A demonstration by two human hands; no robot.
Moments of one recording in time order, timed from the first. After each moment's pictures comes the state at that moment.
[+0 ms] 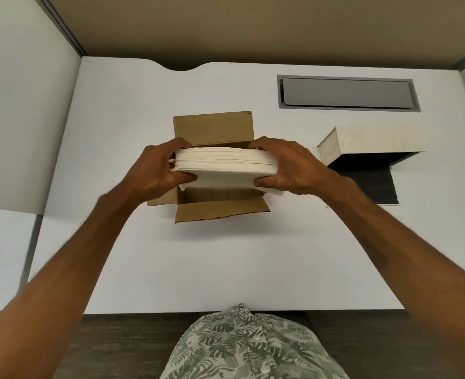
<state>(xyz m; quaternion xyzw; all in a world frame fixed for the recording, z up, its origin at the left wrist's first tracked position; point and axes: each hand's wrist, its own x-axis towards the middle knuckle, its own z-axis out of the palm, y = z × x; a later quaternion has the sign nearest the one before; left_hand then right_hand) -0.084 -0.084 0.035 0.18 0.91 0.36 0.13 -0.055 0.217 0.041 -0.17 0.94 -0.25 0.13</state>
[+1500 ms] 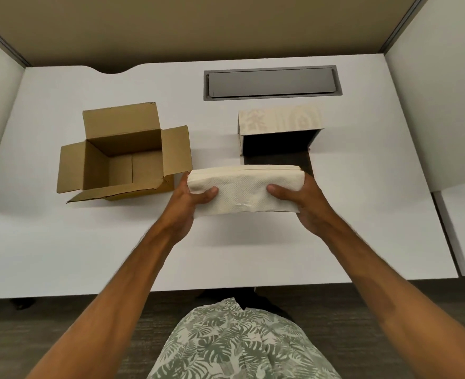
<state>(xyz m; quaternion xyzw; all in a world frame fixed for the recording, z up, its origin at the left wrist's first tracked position) 0.073 0.195 -0.001 -0.12 0.61 0.73 0.28 0.118 0.461 0.000 0.16 0.63 -0.75 0.11</state>
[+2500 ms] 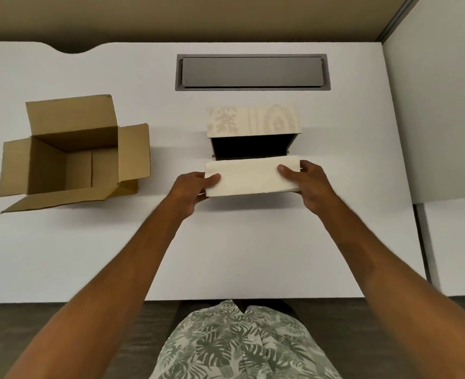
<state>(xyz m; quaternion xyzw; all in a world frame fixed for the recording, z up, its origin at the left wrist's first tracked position) 0.007 0.306 -0.054 -0.28 0.63 0.65 0.33 0.046 0.584 -0.063 0.32 0.64 -0.68 0.14</state>
